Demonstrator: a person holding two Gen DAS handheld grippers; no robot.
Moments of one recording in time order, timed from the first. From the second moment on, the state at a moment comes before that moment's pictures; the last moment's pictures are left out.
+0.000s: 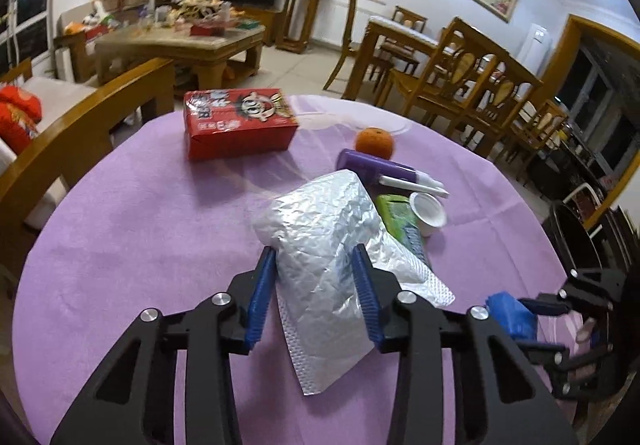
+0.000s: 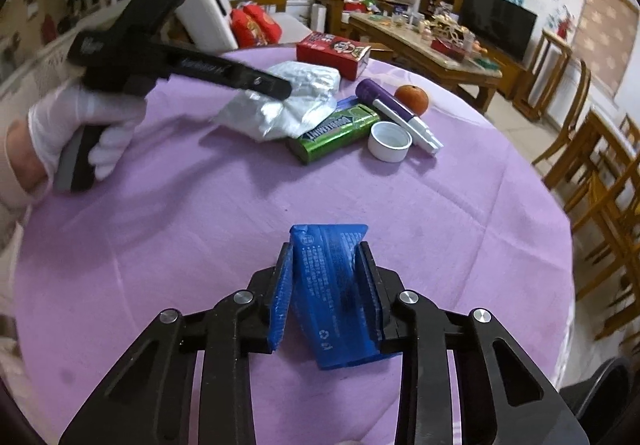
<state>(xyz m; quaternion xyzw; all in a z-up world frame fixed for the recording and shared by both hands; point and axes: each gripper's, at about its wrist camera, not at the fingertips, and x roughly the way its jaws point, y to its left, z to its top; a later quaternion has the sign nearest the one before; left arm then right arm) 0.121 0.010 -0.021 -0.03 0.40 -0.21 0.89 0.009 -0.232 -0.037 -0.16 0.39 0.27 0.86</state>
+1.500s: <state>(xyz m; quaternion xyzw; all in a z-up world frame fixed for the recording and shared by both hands) 0.021 -0.136 0.019 0.09 0.32 -0.34 0.88 -0.078 -0.381 0.024 0.09 0.31 0.22 0.92</state>
